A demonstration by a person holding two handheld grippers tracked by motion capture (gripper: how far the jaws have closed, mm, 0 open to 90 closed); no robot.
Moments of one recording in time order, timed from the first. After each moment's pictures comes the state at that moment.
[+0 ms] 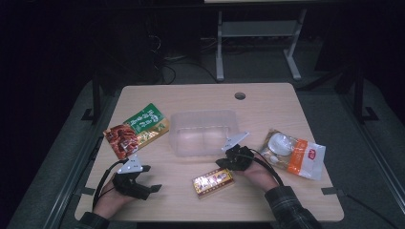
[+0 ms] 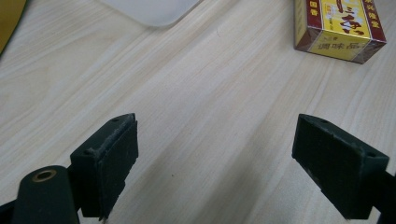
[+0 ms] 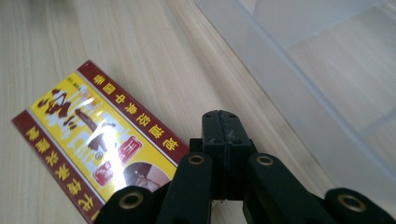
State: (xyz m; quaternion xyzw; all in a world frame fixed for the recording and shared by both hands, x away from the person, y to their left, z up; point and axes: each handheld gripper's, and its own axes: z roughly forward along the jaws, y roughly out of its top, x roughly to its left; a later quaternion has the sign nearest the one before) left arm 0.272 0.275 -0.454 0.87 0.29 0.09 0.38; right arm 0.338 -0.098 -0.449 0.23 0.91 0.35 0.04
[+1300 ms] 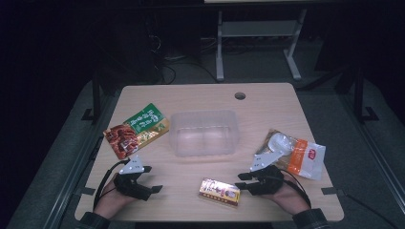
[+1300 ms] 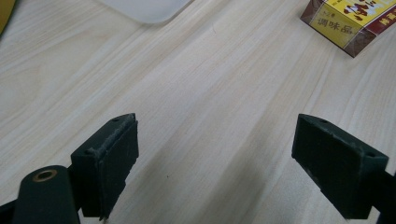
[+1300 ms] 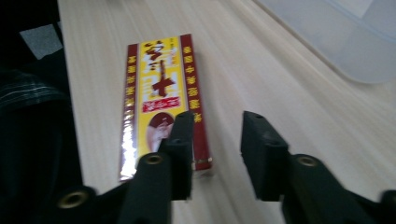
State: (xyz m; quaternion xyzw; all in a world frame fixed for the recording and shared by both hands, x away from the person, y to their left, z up) left arm 0.272 0.271 -0.456 0.88 0.29 0.09 0.38; right arm 0.264 -0.162 -0.433 0.24 0.89 0.39 0.03
